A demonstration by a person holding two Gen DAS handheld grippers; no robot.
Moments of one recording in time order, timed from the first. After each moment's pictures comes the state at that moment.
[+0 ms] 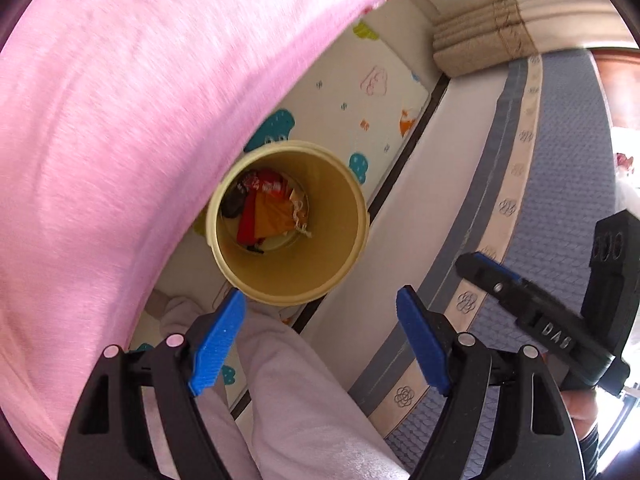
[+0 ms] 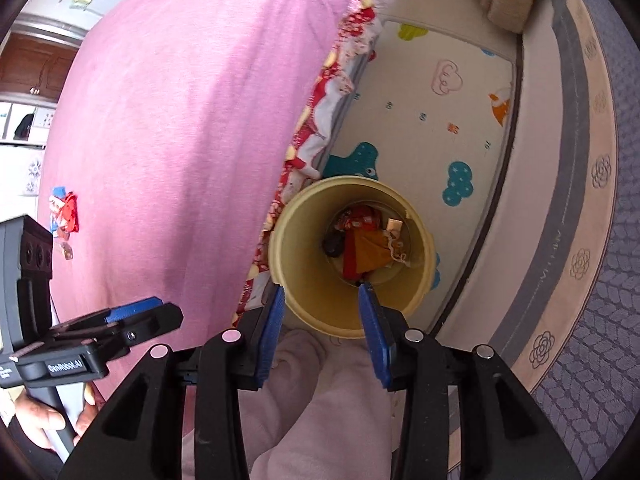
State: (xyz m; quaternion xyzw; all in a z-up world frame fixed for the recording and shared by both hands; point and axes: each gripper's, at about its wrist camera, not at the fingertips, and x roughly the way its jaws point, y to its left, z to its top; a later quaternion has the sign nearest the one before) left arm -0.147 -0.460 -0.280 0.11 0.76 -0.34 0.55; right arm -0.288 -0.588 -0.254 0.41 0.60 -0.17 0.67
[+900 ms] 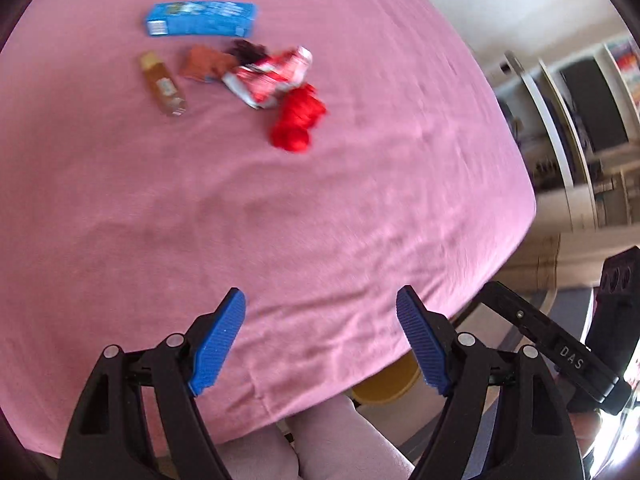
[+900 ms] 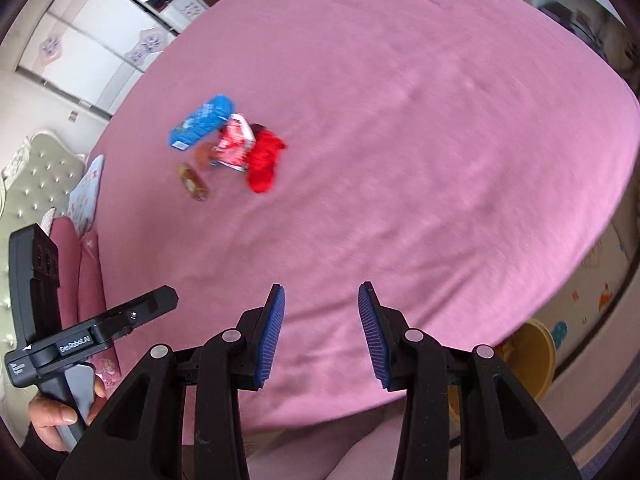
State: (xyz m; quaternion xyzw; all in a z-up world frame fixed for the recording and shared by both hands) left arm 0.043 -0.129 -0.140 -0.11 0.65 -0.14 0.74; right arm 0.010 -0.344 -0.129 0.24 0.58 0.06 0.78
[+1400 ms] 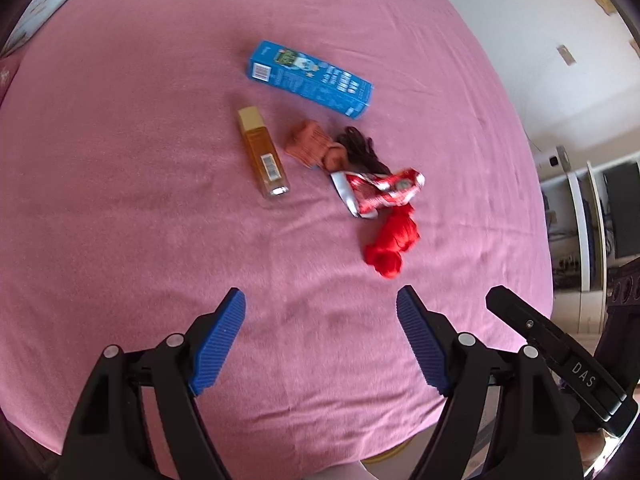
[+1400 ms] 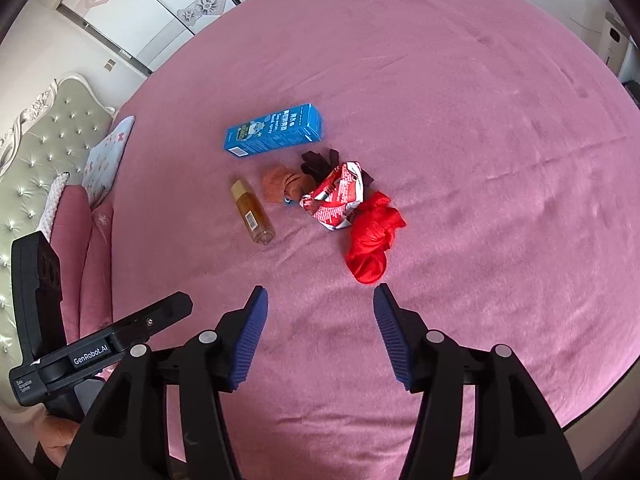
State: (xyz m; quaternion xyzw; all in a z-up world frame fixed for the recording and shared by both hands) left arm 0.135 -0.037 -0.141 -0.19 0.62 -0.04 0.76; right arm 0.165 -0.253 -0.137 0.17 0.59 0.14 0.78
